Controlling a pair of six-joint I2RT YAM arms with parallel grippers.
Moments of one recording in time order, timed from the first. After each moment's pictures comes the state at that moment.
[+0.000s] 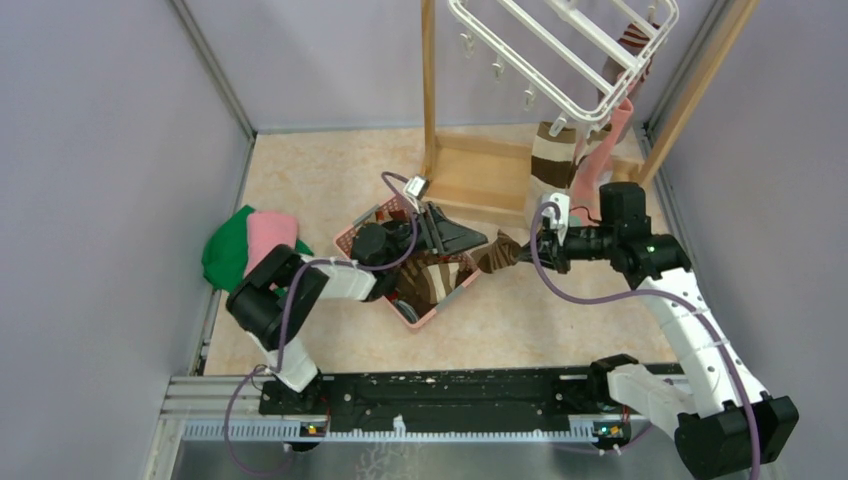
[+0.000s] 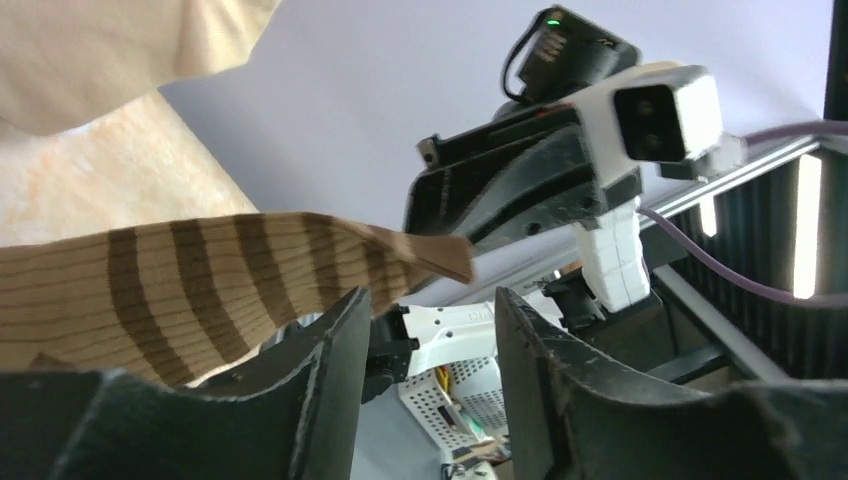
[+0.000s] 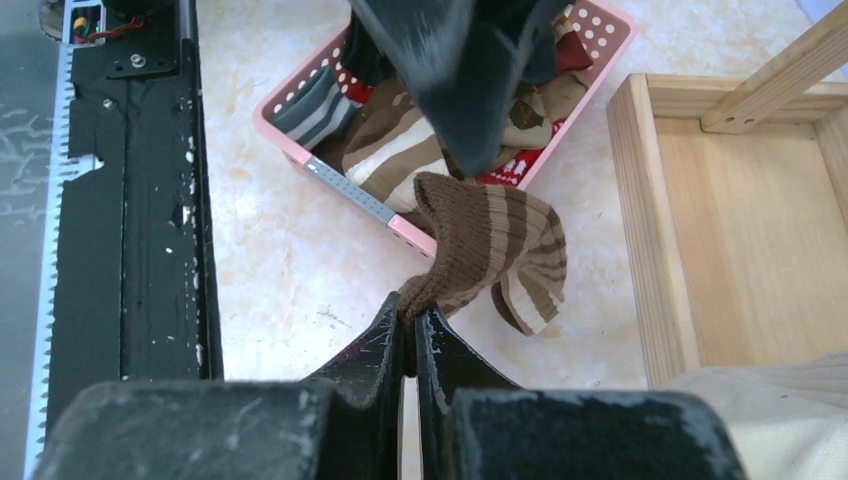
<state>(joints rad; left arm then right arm) -0.68 1.75 0.71 1.45 0.64 -1.47 0.23 0.98 0.97 -0.69 -0.99 -0.70</state>
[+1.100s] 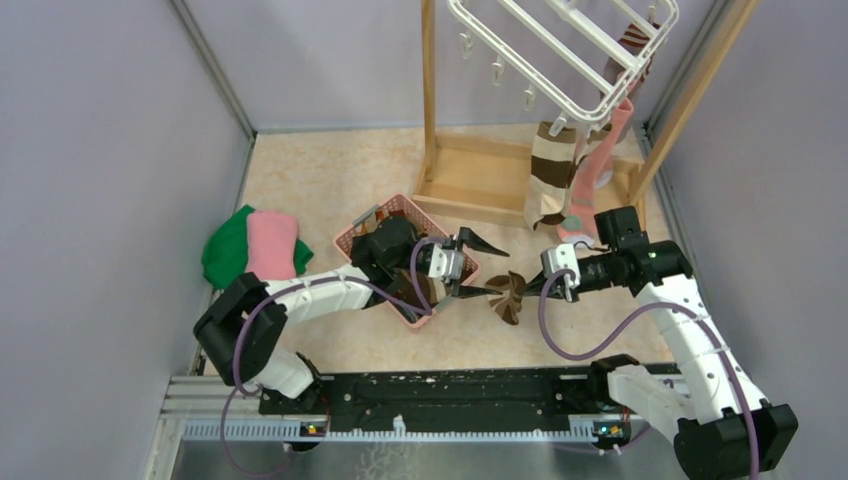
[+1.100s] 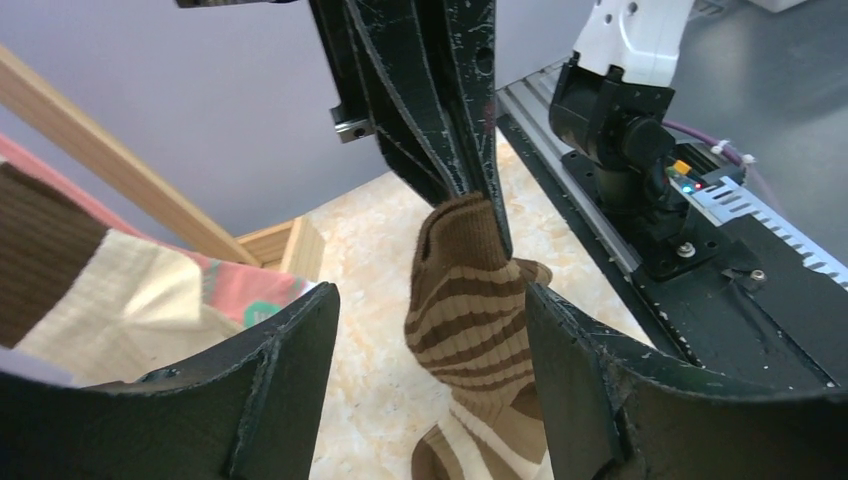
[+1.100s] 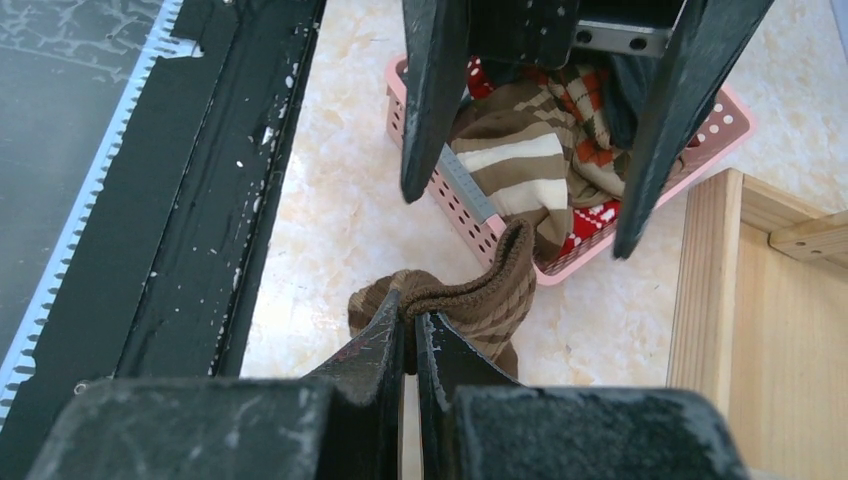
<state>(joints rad) -0.84 1.46 0.77 0.84 0.97 0.29 0.21 0.94 0.94 -1.13 -1.15 -1.37</state>
